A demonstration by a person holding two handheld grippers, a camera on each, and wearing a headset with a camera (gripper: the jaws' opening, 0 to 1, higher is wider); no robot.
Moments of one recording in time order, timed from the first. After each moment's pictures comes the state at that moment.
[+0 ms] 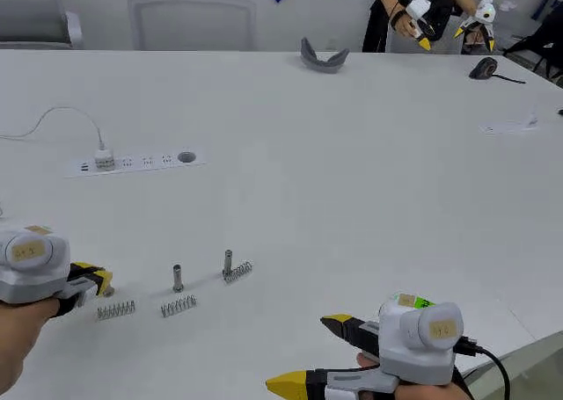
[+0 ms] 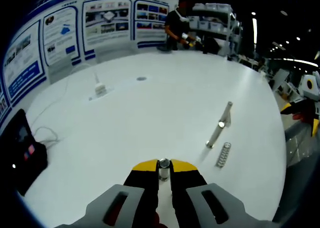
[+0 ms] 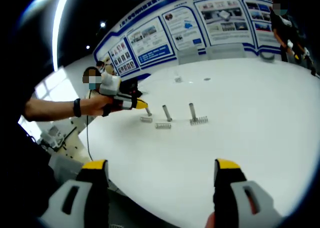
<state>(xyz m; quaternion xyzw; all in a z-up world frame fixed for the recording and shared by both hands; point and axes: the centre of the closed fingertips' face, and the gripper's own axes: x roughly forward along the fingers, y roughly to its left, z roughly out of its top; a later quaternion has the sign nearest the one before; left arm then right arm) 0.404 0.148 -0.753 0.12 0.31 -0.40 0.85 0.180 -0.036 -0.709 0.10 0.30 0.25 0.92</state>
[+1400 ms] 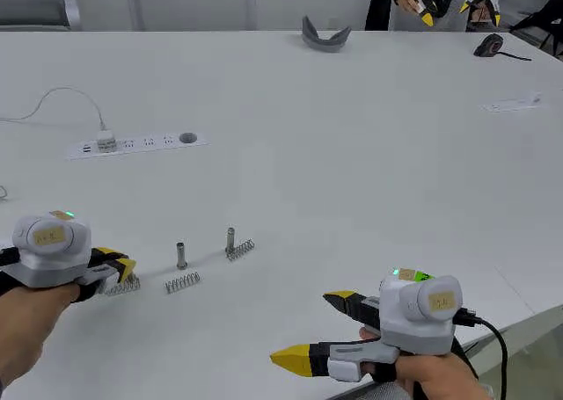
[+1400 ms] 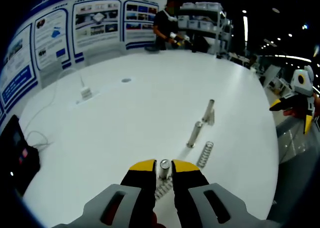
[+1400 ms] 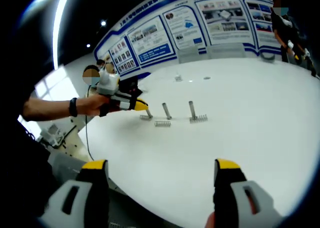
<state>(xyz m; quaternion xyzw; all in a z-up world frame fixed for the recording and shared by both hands) 0.379 0.129 -0.752 0.12 0.31 -0.43 0.84 0.177 -0.038 -0.712 0.10 0.30 0.25 0.92</state>
